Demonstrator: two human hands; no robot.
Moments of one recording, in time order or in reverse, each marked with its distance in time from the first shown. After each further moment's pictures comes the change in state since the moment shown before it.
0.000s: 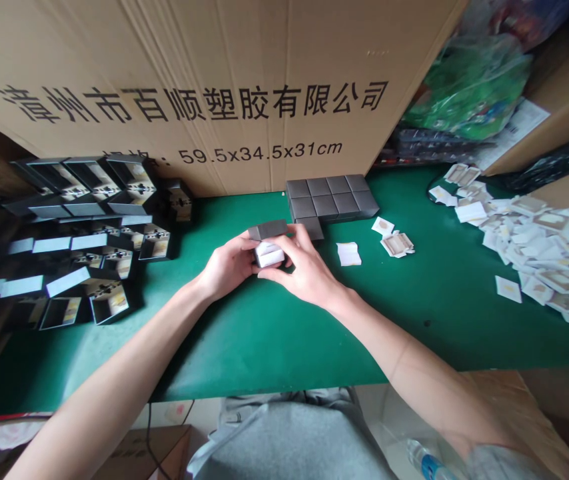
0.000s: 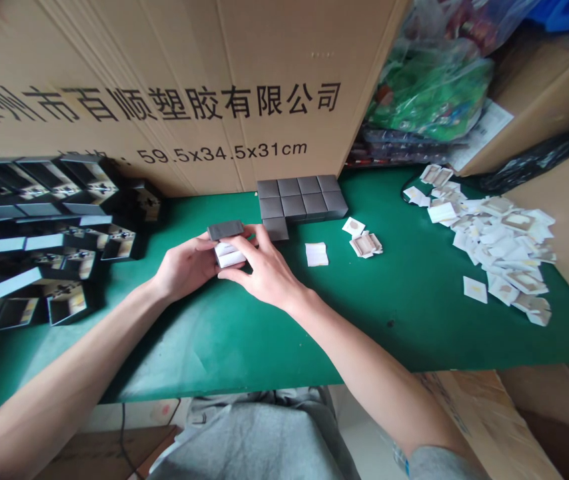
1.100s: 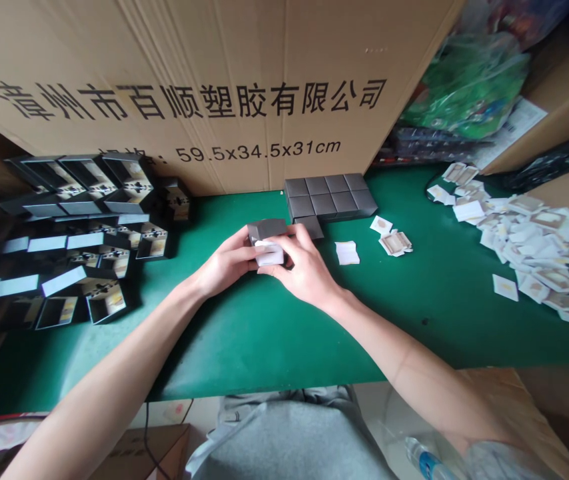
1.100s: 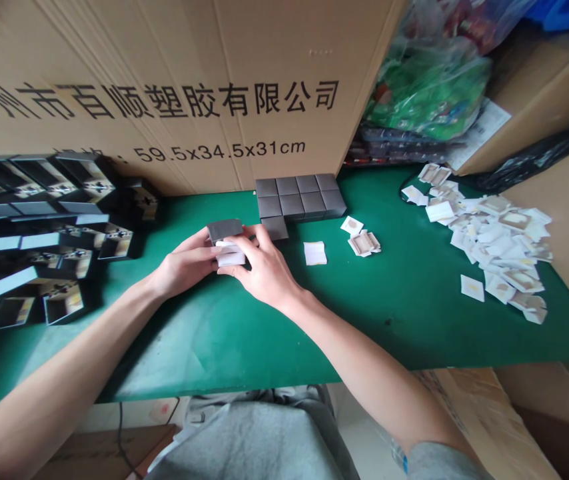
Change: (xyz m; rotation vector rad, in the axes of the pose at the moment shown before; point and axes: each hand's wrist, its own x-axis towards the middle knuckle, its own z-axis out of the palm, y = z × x) left_hand -0.003 0.001 -0.006 0.170 -0.057 0.057; right_hand 0.000 -0.002 0.003 -0.044 0.072 0.035
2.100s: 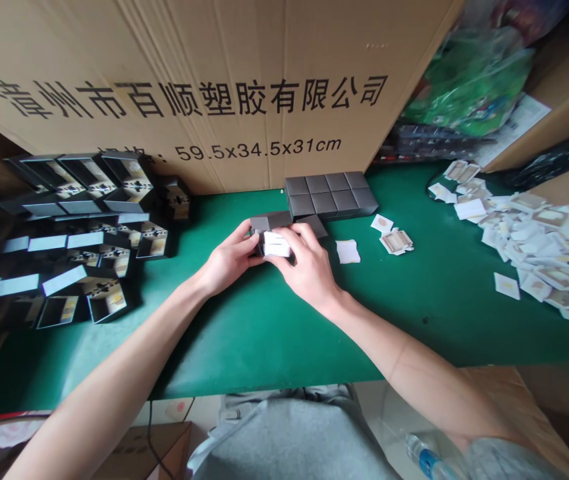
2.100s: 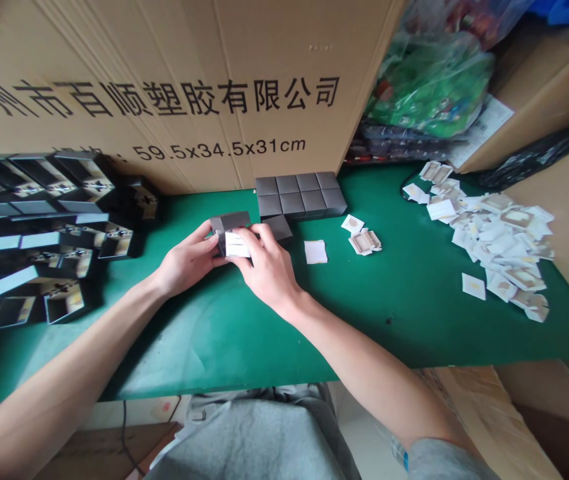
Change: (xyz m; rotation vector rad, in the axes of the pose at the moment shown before) left_hand 0.005 -0.002 0.003 -0.066 0.043 0.013; right_hand -0.004 -0.002 0.003 -0.280 0.143 -0.008
